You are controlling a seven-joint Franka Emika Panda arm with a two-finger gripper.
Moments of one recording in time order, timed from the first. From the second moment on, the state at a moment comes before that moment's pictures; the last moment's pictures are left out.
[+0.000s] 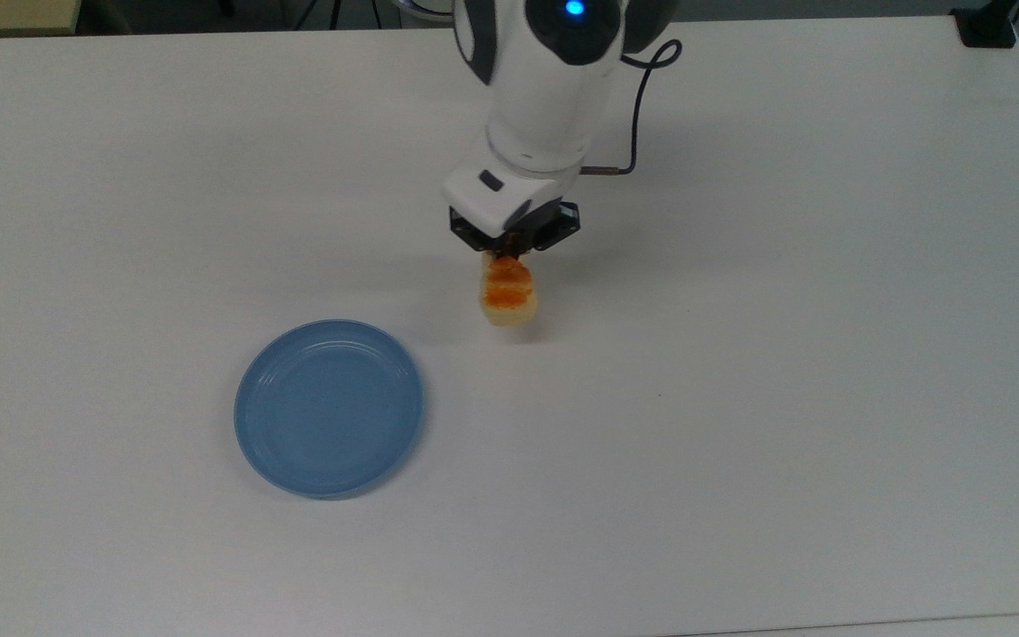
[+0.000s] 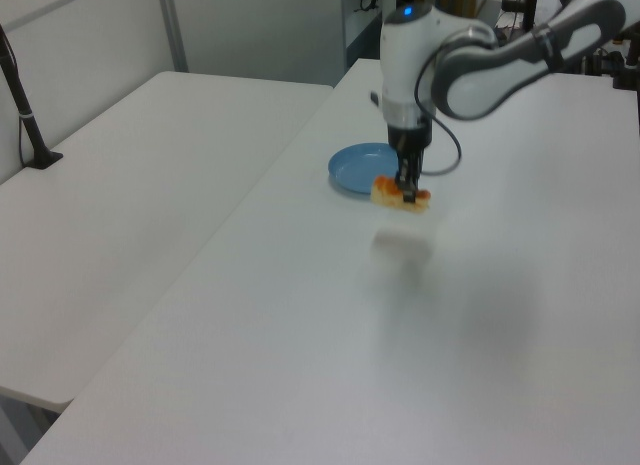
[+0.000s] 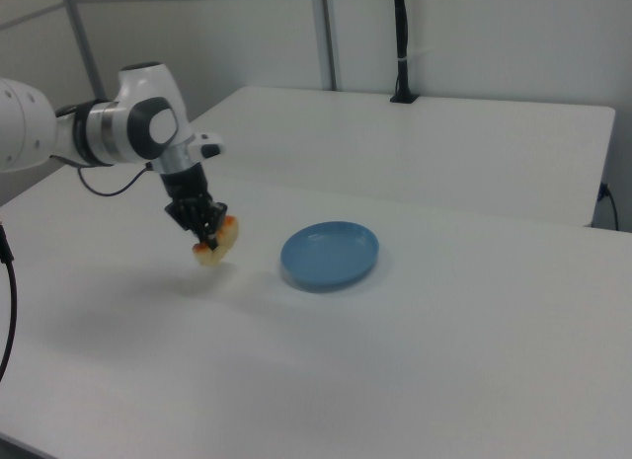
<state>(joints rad) 0.10 0.35 0.09 -1.69 -0.16 2.03 0.19</state>
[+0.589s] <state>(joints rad) 0.07 0.48 -0.06 -1.57 -0.15 2.22 0.48</state>
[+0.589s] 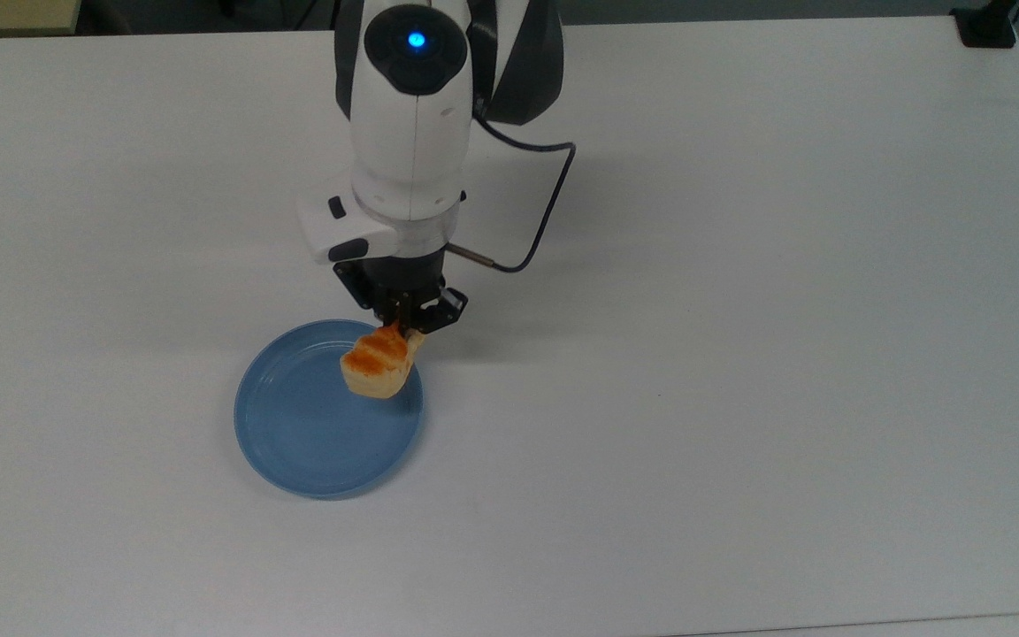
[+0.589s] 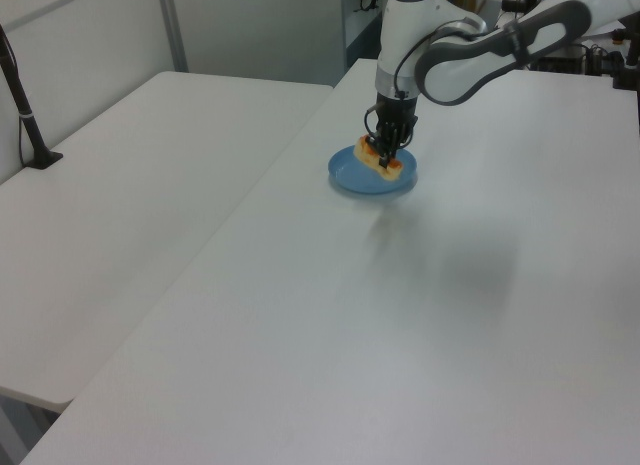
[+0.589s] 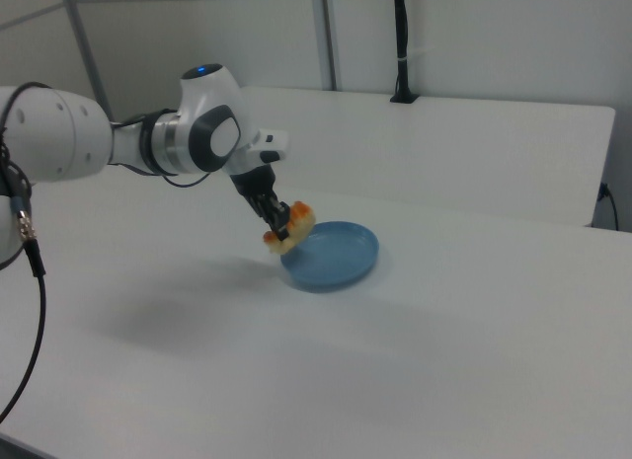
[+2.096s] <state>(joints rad) 0.00 0.61 -0.11 -1.39 -0.15 2.21 0.53</state>
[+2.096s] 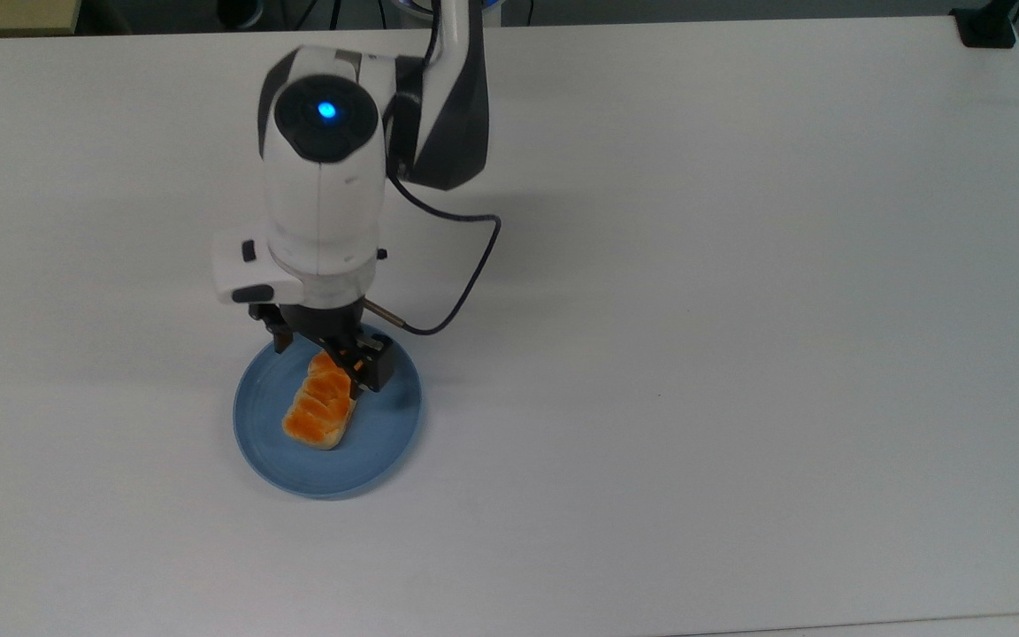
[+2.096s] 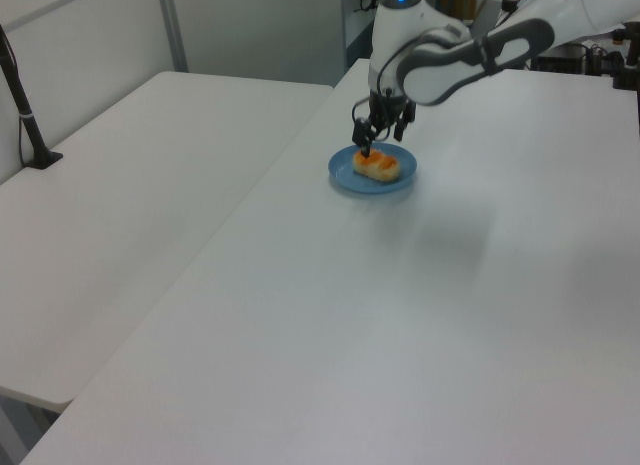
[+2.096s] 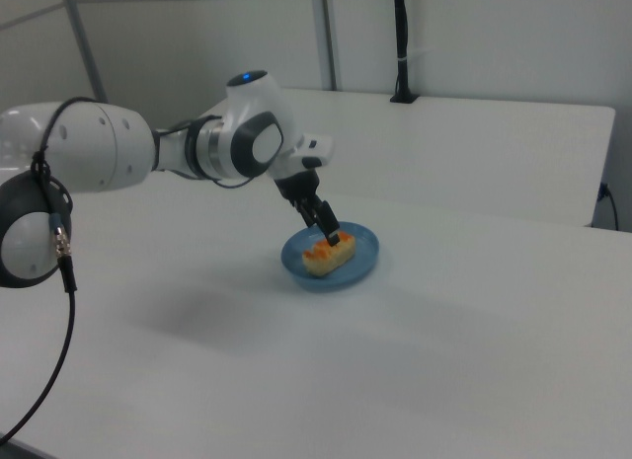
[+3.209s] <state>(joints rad) -0.02 0.08 -0.13 -1.41 0.00 1.54 0.05</state>
